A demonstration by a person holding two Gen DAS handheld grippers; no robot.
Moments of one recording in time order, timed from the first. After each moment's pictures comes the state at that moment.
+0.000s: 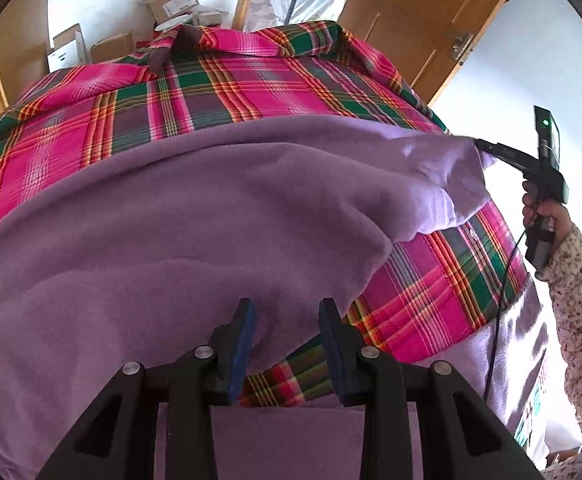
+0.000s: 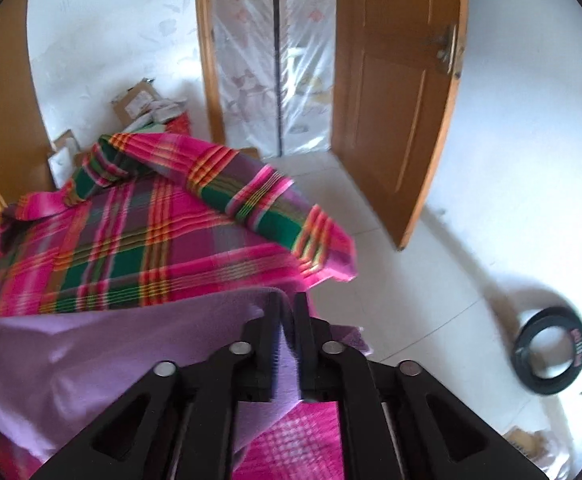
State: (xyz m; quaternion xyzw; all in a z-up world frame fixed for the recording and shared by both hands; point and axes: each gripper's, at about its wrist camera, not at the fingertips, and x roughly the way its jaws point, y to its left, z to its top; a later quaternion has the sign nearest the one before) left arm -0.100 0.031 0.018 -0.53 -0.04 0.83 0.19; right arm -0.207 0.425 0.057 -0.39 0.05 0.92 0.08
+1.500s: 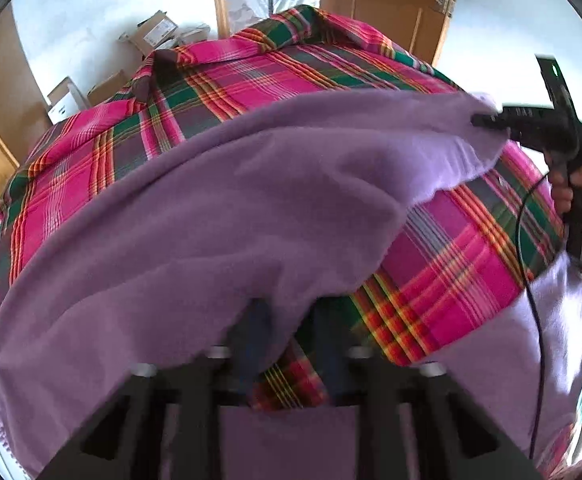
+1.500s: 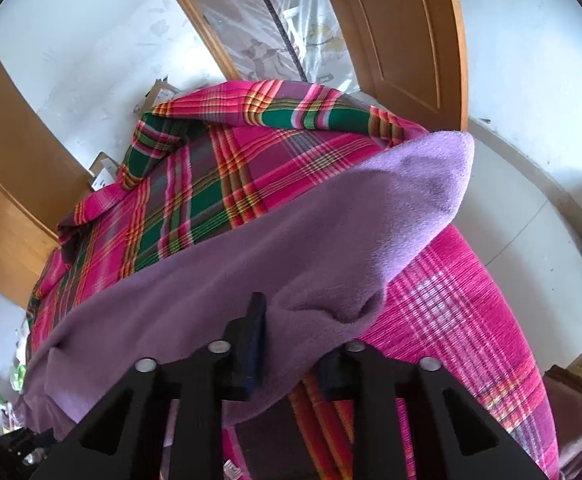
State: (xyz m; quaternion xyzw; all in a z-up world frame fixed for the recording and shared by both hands) left arm -0.096 0.049 0.018 -0.51 0.08 0.84 0.16; right arm -0.181 0.386 0.016 -0.43 0.21 0.88 0.02
